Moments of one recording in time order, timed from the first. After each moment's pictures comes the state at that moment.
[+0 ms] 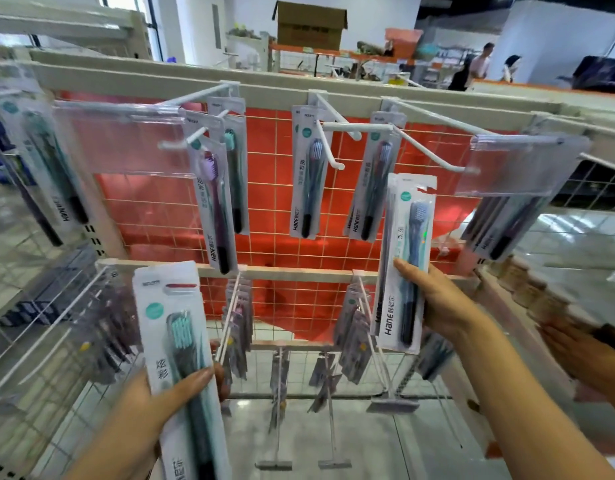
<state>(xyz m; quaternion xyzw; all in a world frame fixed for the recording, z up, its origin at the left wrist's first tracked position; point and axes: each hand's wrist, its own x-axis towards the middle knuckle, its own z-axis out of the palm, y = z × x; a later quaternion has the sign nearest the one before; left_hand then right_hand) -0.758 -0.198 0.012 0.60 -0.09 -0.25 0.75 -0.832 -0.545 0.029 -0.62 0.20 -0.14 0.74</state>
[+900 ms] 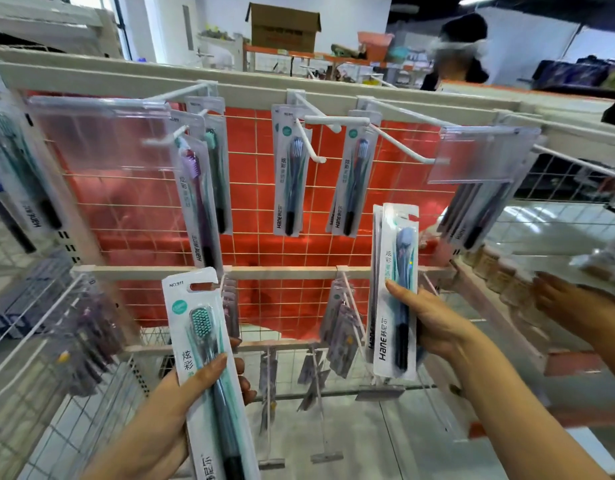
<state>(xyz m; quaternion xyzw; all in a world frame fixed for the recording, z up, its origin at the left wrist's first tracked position) -0.773 -0.227 0.014 0.51 -0.03 -0.35 0.78 -0.866 -0.528 0.014 -0.57 0.25 -0.11 0.77</state>
